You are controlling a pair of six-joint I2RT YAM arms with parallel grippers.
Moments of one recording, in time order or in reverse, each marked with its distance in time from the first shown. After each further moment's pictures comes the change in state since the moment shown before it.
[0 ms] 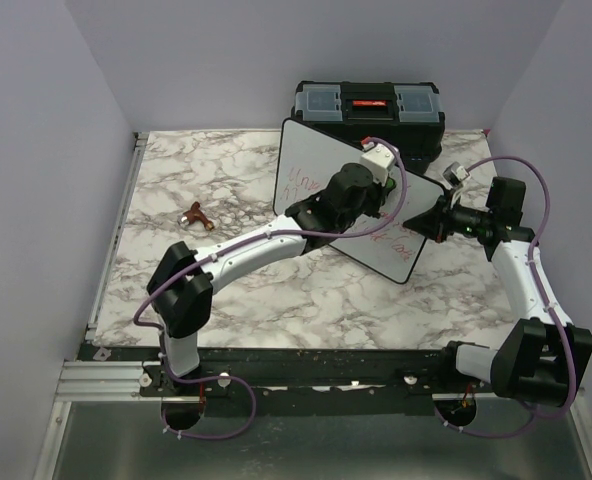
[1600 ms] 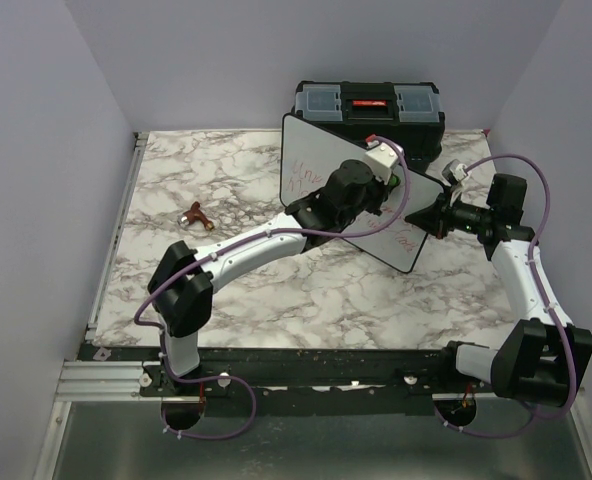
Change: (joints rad) left arm 0.004 0.015 0.049 -0.023 0.030 0.086; right arm 0.005 0.000 0.010 0.048 0.037 -0.070
